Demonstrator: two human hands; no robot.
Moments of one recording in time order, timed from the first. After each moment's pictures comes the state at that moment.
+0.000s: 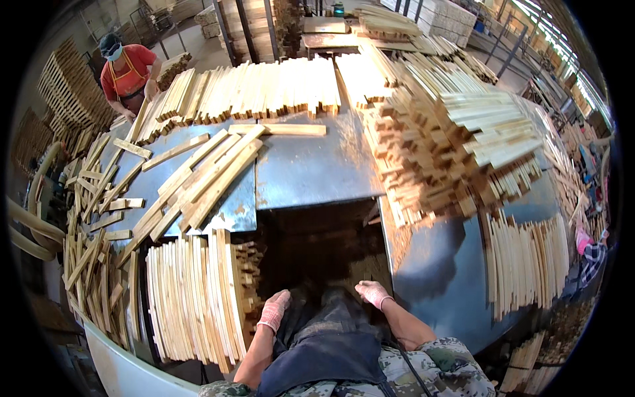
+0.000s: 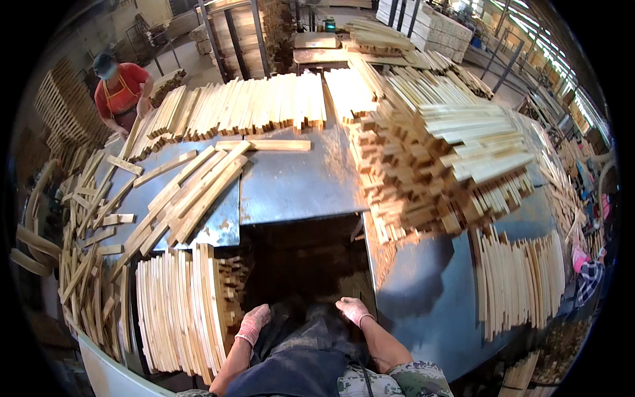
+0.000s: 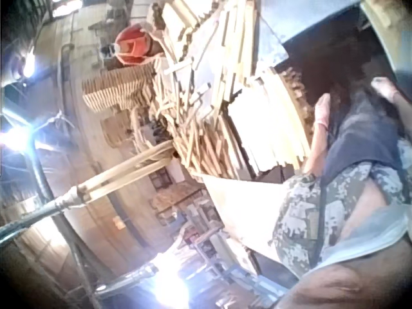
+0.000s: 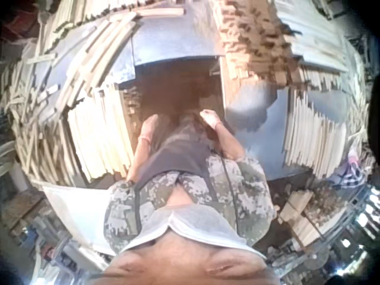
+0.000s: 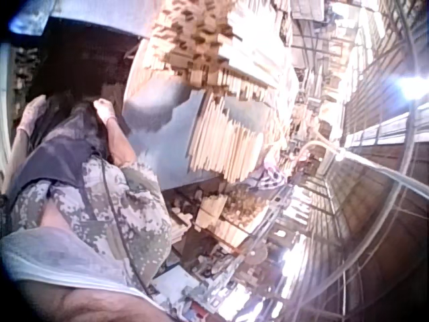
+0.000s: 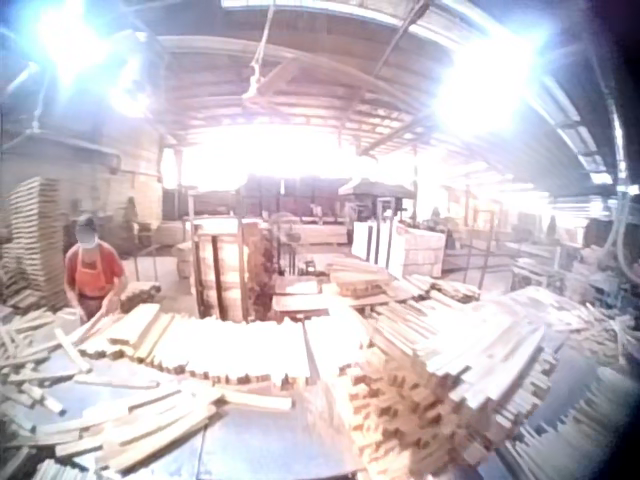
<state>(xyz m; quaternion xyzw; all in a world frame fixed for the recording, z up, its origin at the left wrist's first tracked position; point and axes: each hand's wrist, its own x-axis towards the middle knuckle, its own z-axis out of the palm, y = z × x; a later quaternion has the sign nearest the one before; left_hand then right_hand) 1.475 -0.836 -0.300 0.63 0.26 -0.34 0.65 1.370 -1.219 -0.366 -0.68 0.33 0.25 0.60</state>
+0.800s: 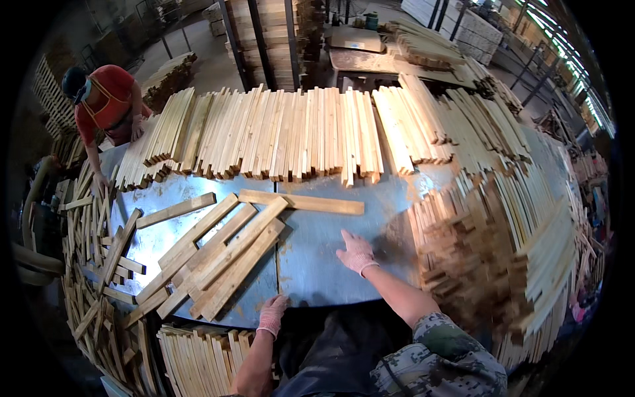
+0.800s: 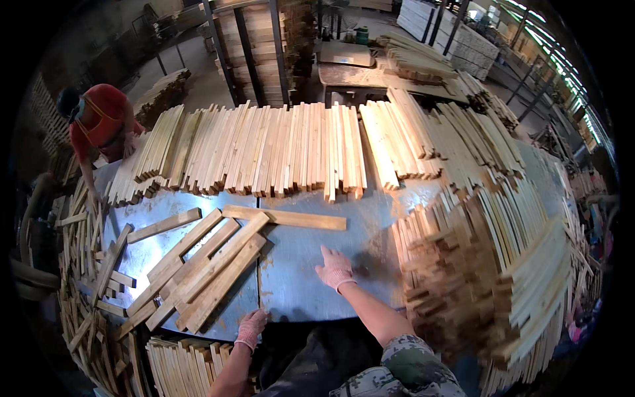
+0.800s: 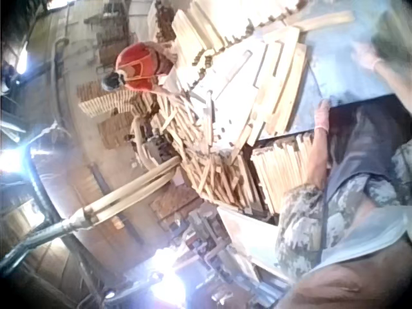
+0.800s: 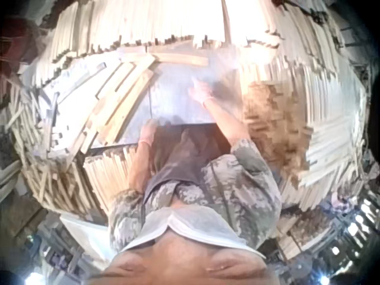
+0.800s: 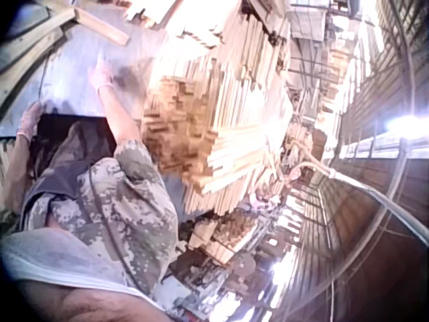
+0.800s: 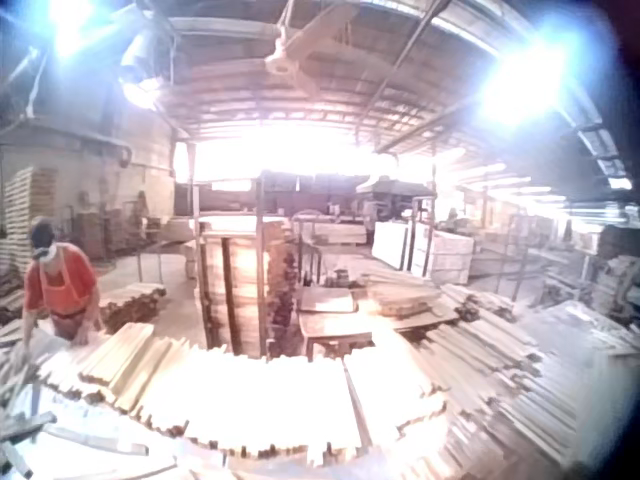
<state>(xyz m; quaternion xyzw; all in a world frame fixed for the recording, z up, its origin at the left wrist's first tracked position) 1.881 -0.866 -0.347 0.60 0.32 -0.30 0.67 1.985 -1.237 -0.273 -0.94 0.13 0.21 0.22</state>
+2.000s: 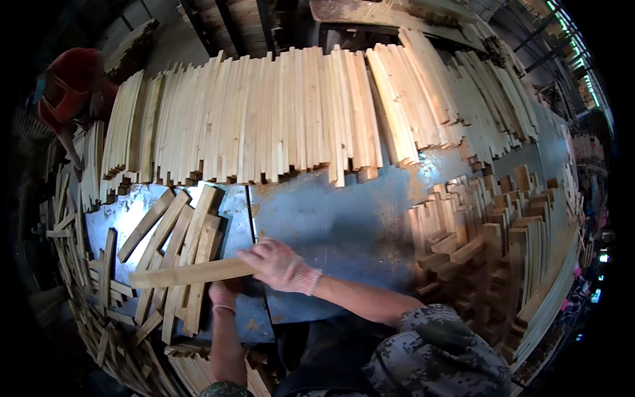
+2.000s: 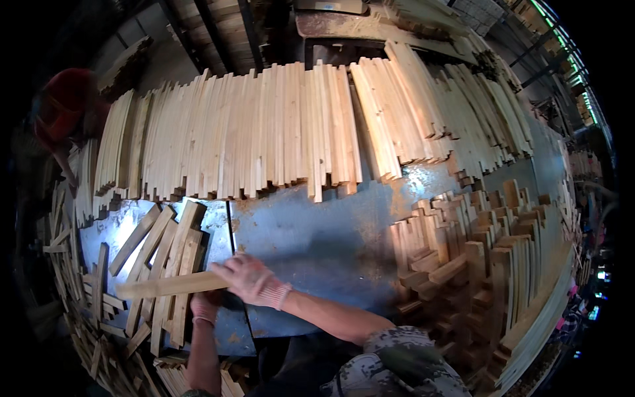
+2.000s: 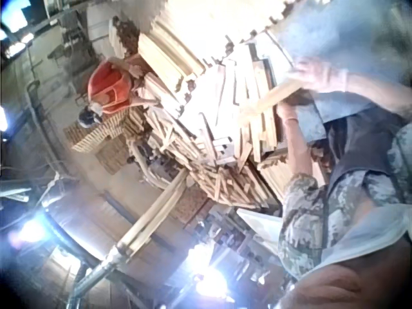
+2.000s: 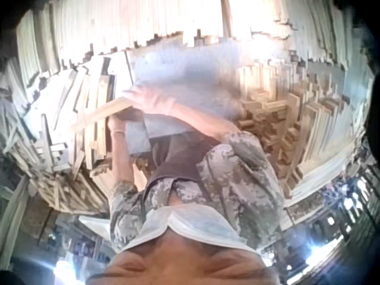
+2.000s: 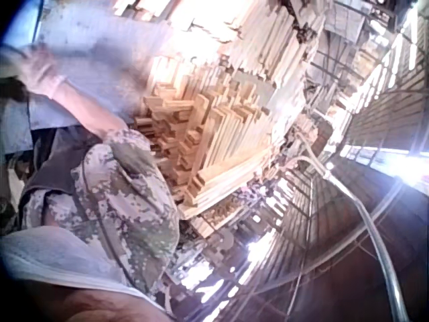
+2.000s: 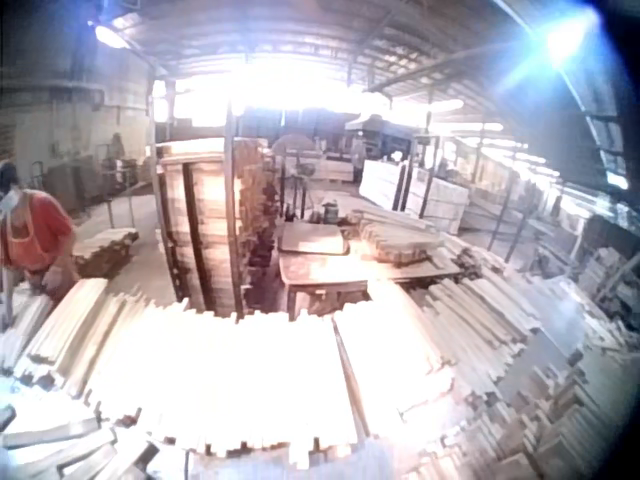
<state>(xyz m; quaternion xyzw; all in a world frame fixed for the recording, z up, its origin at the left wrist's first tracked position) 2.086 -0.814 -0.398 0.13 0.46 -0.14 0.87 2.136 -1.144 -0.199 -0.88 -0.24 0.05 0.40</state>
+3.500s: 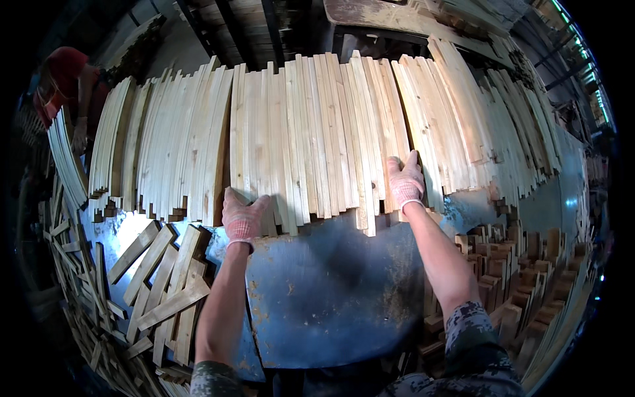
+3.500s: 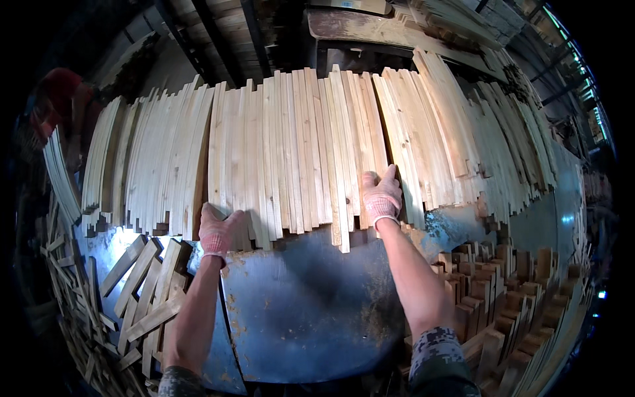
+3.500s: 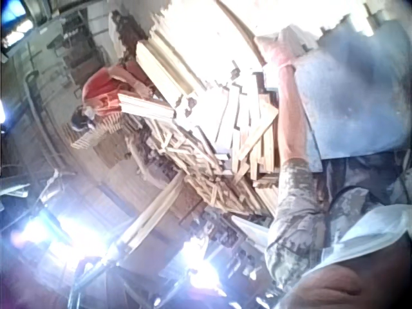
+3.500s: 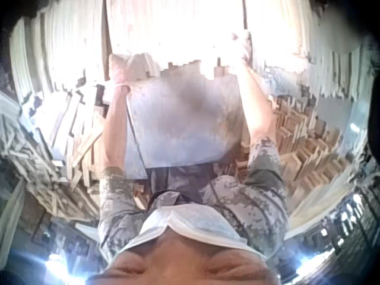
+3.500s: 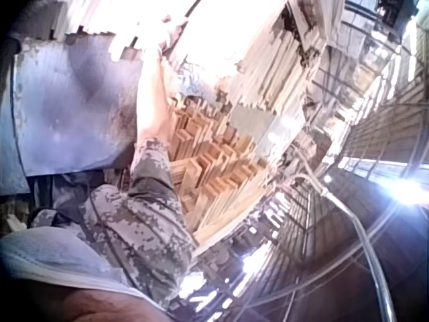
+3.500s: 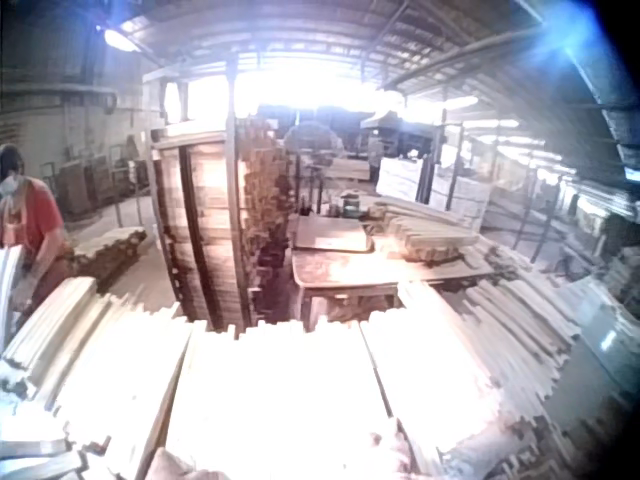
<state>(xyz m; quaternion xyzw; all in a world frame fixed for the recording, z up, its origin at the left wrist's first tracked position) 2.400 -1.093 -0.323 0.93 0.17 -0.10 0.30 2.349 -1.499 -0.351 -0.87 0.43 0.02 0.24</state>
